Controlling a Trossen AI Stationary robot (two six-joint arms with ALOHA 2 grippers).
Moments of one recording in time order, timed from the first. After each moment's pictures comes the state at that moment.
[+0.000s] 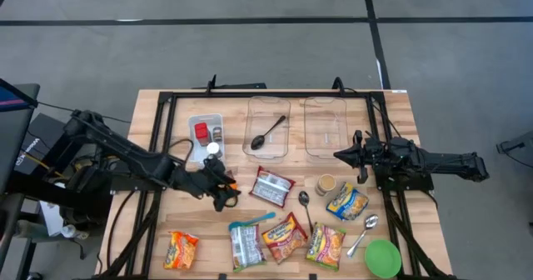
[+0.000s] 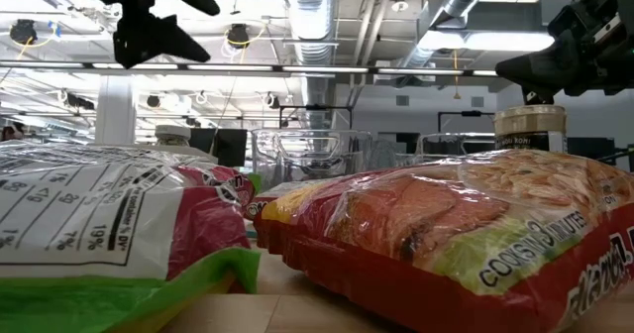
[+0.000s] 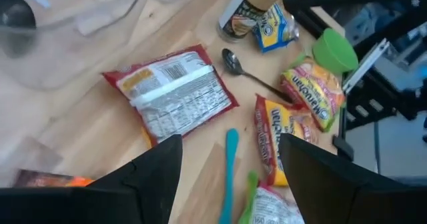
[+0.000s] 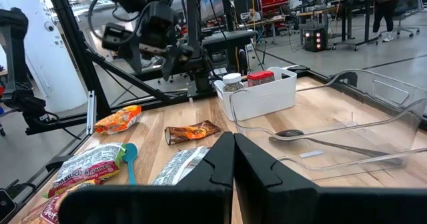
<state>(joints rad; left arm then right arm) -0.44 1.18 0.74 -0.20 -0.43 -0.93 -0.05 0.03 0.01 0.01 0.03 0.19</state>
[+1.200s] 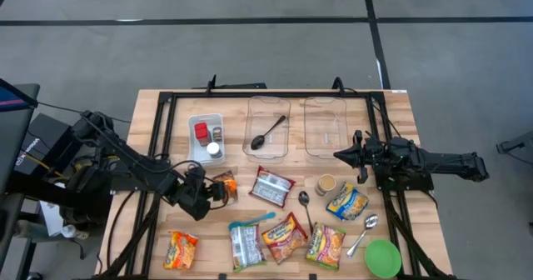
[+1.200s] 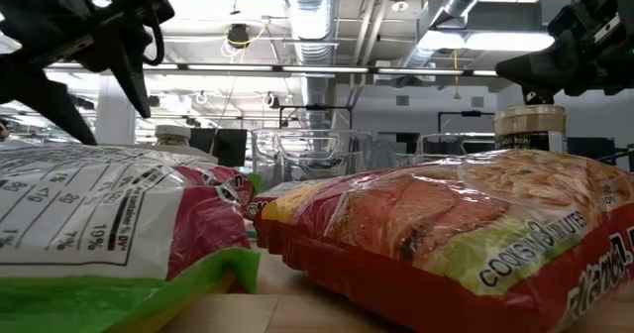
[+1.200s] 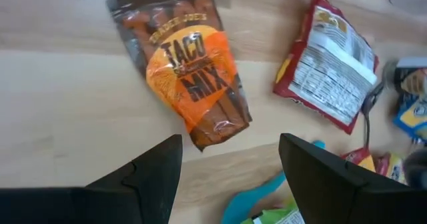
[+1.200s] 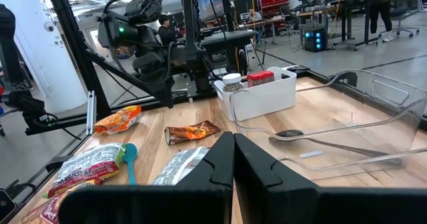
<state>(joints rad) -0.59 1.31 0.74 -0.60 -0.48 -2.13 -0.05 0.03 0.01 0.01 0.03 0.19</state>
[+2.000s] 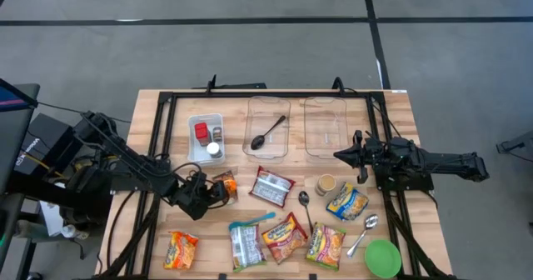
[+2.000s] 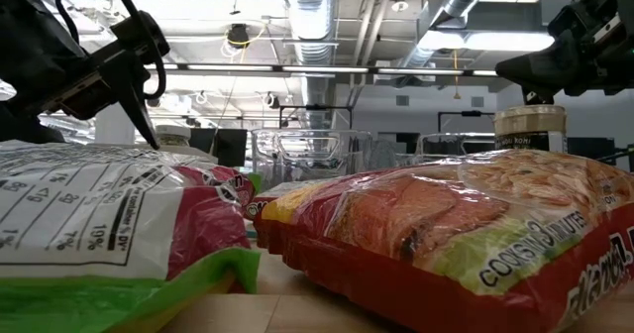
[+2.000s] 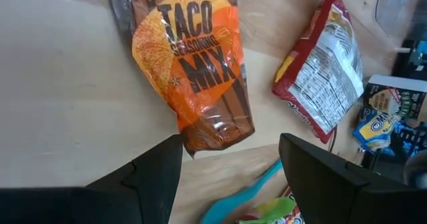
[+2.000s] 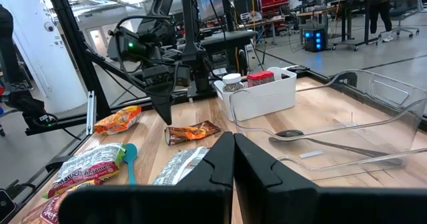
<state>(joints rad) -0.61 1.33 0.53 -0.19 -0.53 -2.26 -0.05 0.03 0.01 0.01 0.03 0.19</state>
